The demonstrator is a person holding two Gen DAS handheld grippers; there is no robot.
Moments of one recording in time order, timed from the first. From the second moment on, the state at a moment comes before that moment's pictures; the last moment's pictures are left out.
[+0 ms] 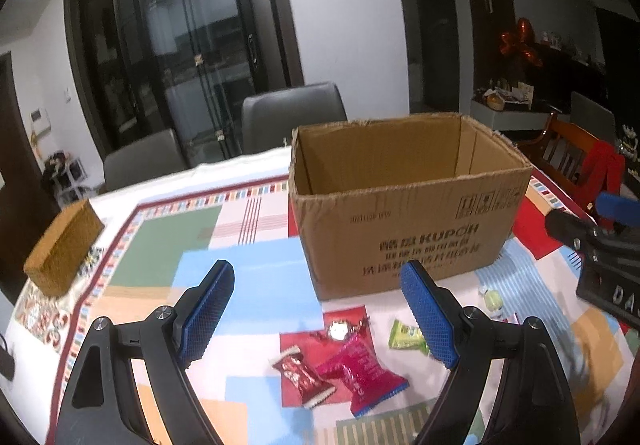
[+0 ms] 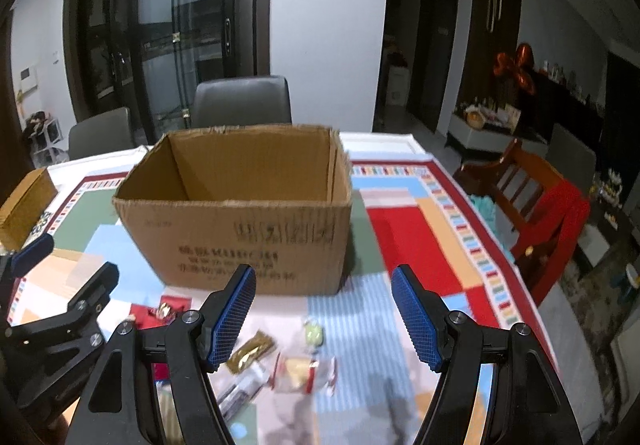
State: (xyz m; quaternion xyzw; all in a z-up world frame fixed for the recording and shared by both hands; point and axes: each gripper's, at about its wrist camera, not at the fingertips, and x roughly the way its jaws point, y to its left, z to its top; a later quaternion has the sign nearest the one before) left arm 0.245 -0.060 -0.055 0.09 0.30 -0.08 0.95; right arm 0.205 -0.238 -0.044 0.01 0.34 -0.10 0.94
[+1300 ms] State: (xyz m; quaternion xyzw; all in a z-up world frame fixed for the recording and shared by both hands) left arm 0.256 -0.080 -0.134 0.07 0.47 -0.09 0.87; right arm 0.216 -0.237 -0.147 0.25 0.57 -0.07 0.78
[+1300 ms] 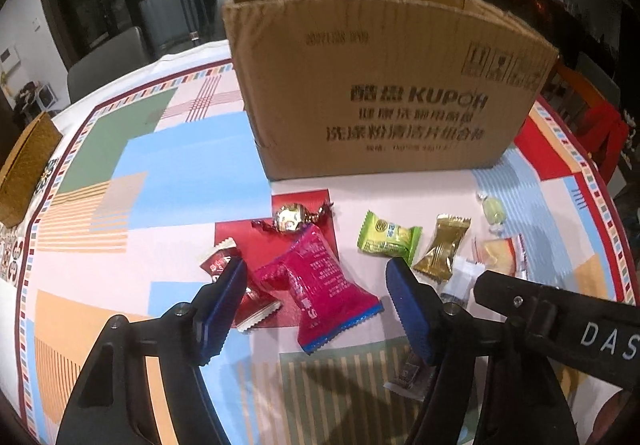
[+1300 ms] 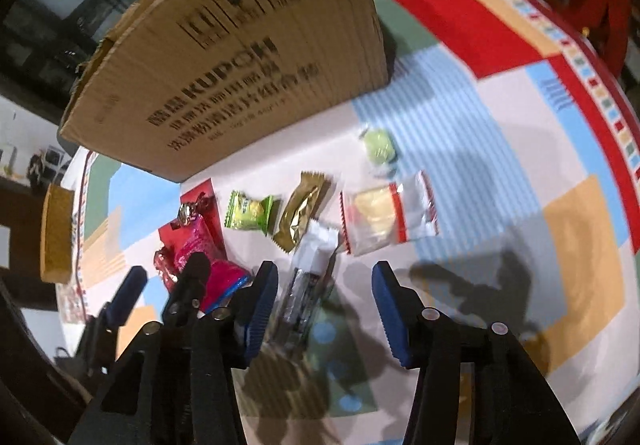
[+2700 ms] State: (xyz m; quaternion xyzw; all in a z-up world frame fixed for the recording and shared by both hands) left arm 0.287 -0.063 -0.175 0.03 0.53 -0.10 0.84; right arm 0.257 -0.193 -0.189 0.26 0.62 -0.09 0.73
